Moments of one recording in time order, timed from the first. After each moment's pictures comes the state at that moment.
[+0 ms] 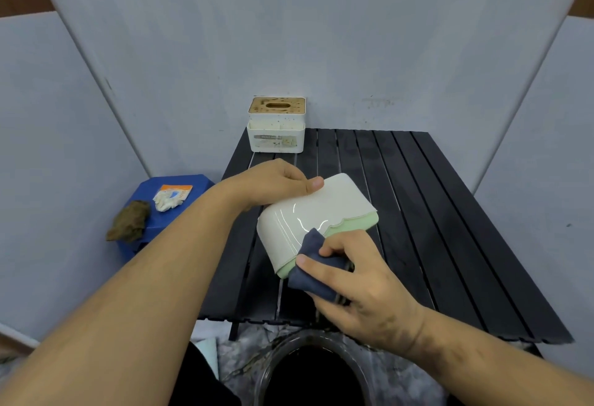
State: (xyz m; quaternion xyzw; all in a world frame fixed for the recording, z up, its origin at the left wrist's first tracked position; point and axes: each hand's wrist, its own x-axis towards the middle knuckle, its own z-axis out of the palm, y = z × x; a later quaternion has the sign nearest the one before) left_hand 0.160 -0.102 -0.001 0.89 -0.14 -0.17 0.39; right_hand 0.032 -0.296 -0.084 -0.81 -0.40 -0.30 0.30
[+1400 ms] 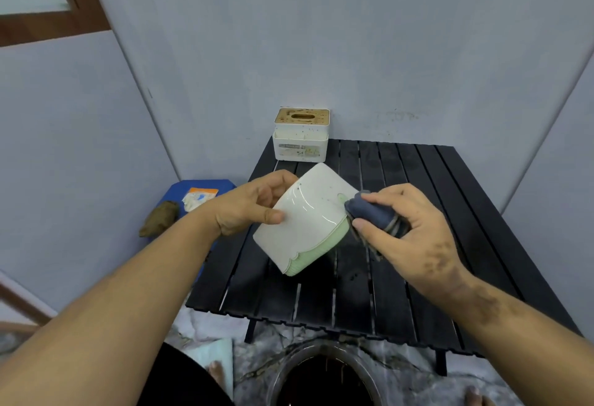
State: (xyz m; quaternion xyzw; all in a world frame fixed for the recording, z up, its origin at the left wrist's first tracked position) left_hand 0.138 -0.032 -0.026 0.70 -0.25 -0.25 0.62; right_hand 0.060 -0.317 -0.028 -0.81 -0.22 -0.24 0.49
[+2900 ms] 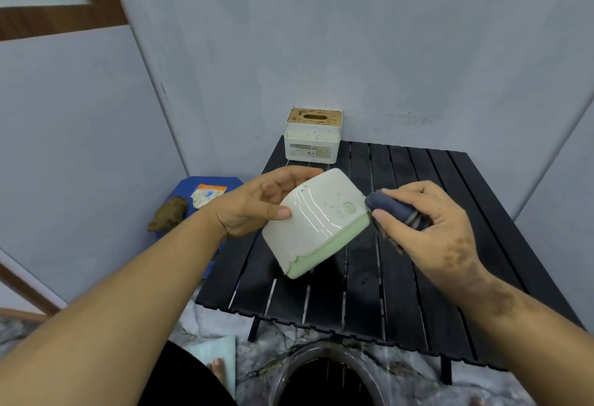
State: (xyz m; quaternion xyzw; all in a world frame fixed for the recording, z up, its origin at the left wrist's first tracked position) left_hand 0.134 -0.023 -0.027 0.66 -0.29 -0.23 0.66; right_hand 0.070 -0.315 -0.023 -0.79 -0.20 -0.24 0.53
